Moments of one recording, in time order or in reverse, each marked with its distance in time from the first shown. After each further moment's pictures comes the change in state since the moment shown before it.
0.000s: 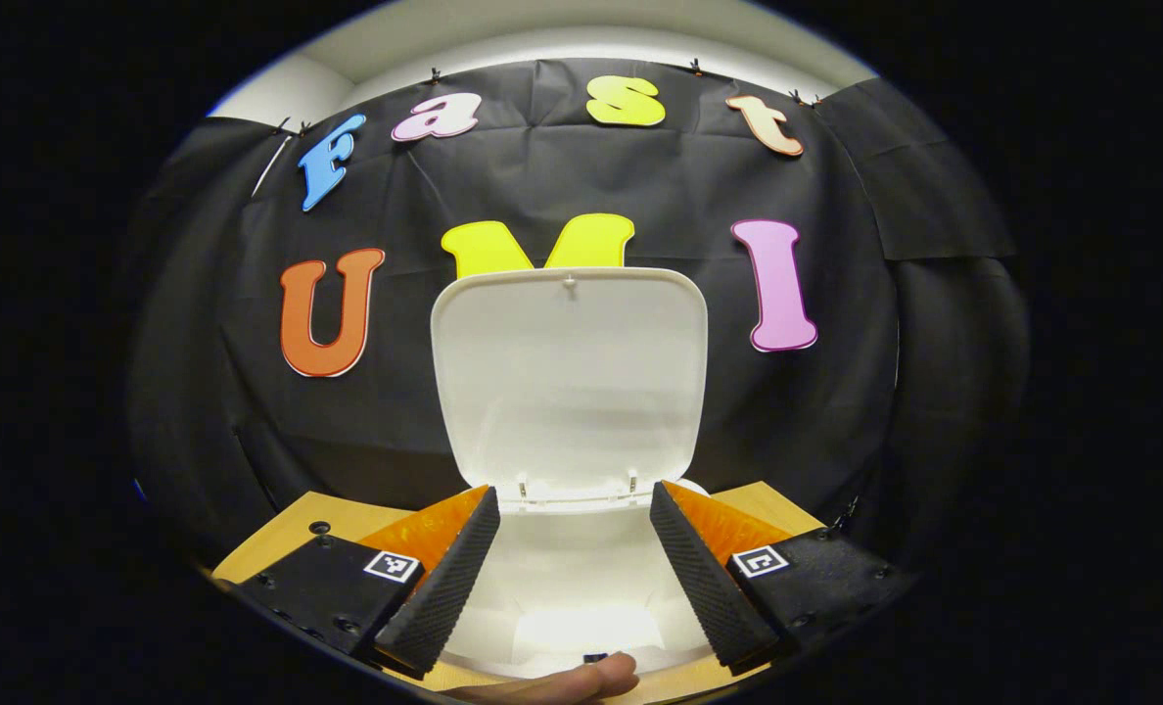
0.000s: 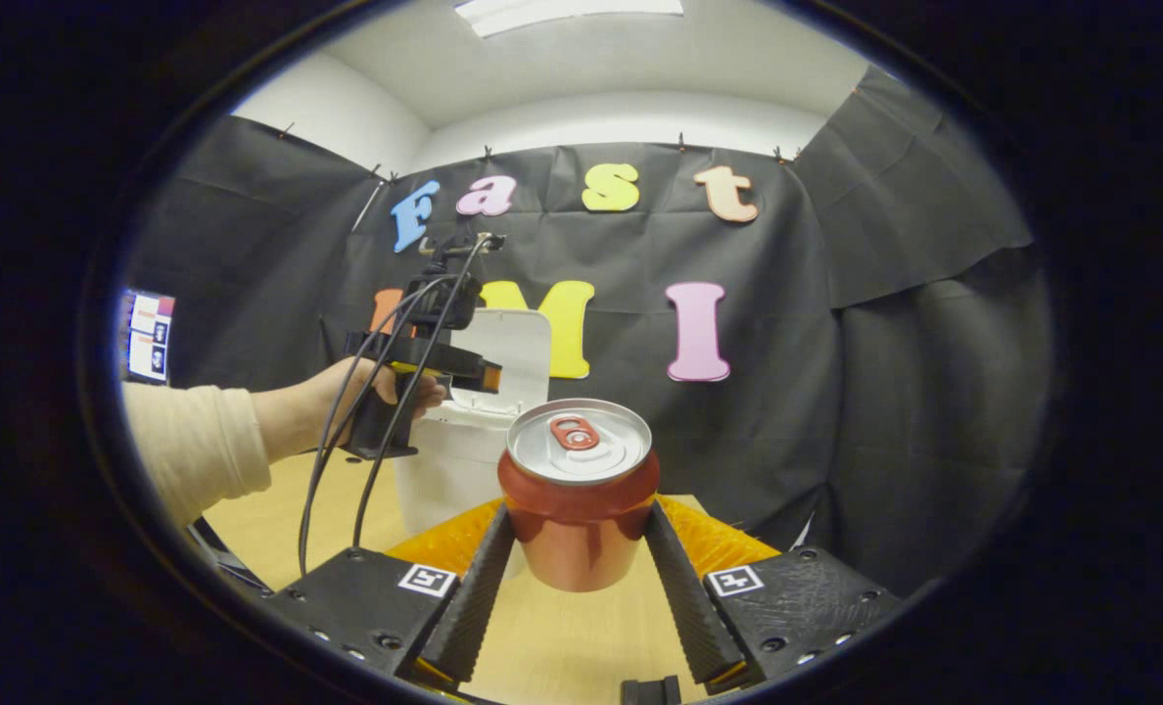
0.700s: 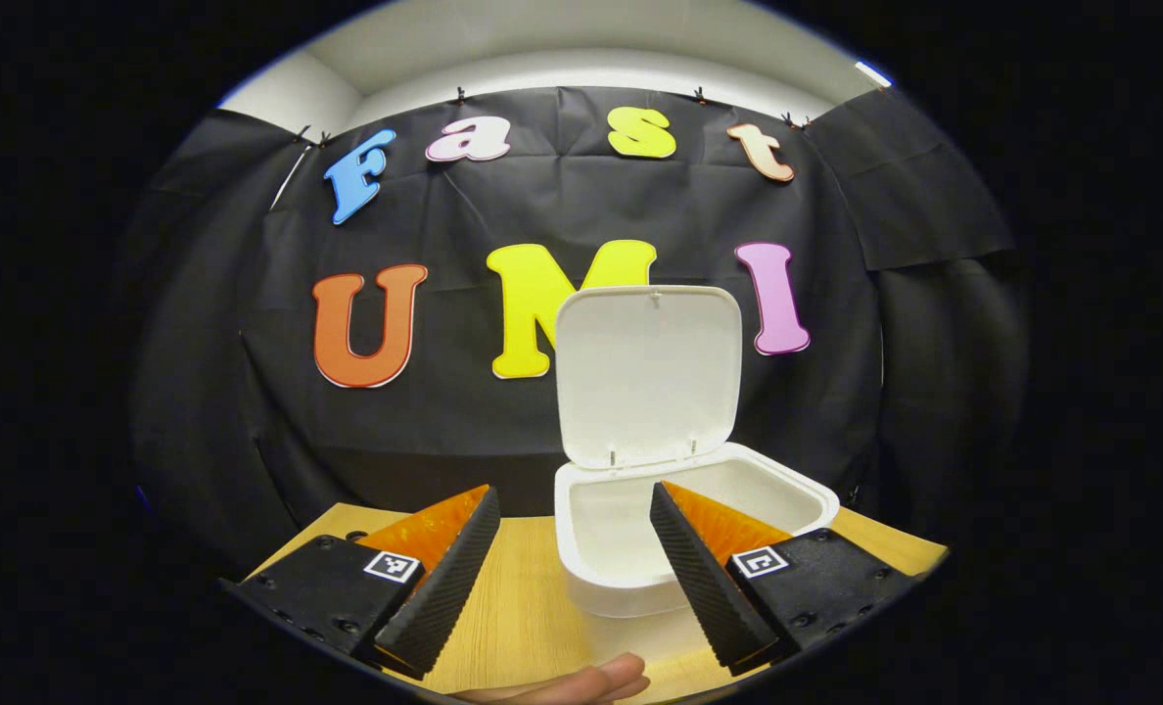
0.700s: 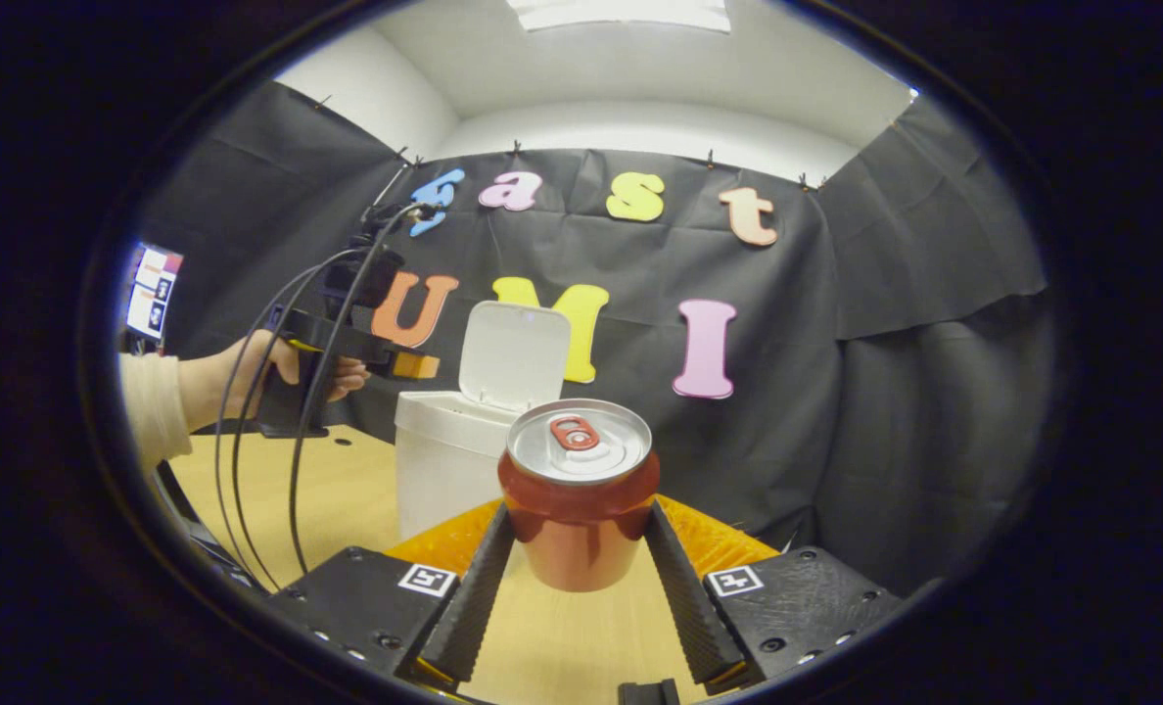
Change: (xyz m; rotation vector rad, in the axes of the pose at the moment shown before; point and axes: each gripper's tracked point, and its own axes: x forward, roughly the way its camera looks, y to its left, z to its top) left arm -0.072 0.091 -0.024 0.015 -0.062 -0.005; right arm 0.003 0.028 -0.002 -0.117 -0.018 -0.037
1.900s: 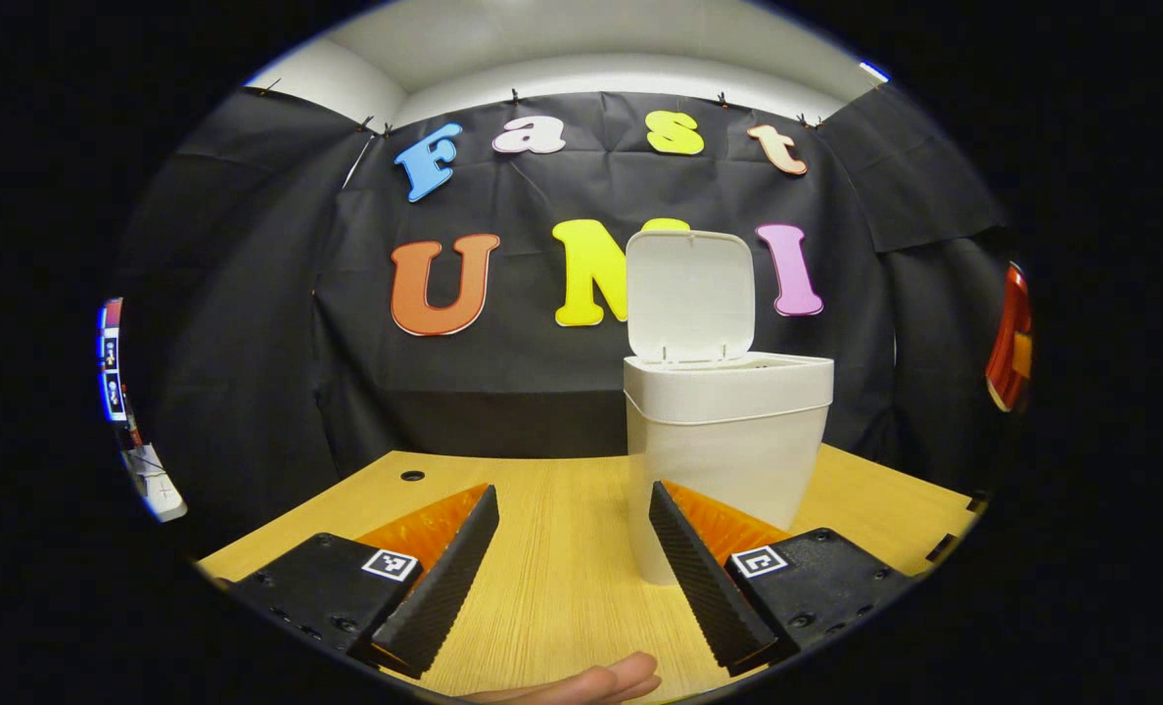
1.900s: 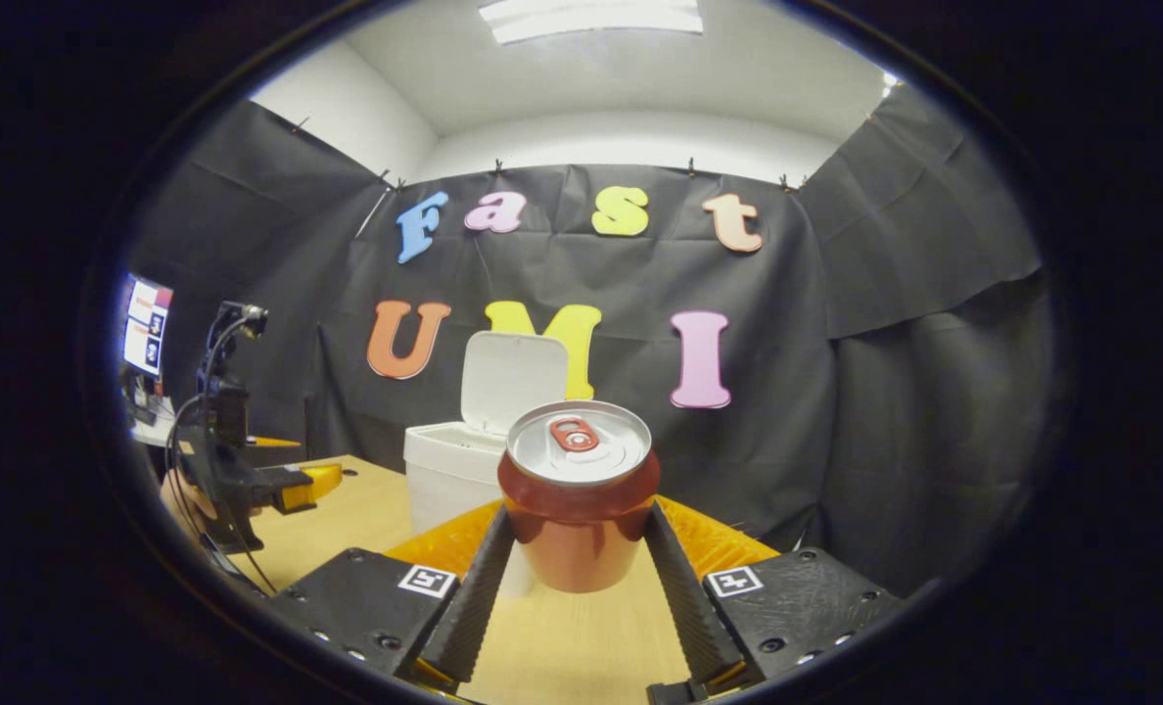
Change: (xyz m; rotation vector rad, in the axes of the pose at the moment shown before) left arm -0.120 0.039 -0.102 -0.003 0.011 0.104; right arm -0.005 0.012 0.034 0.093 -0.026 -0.012
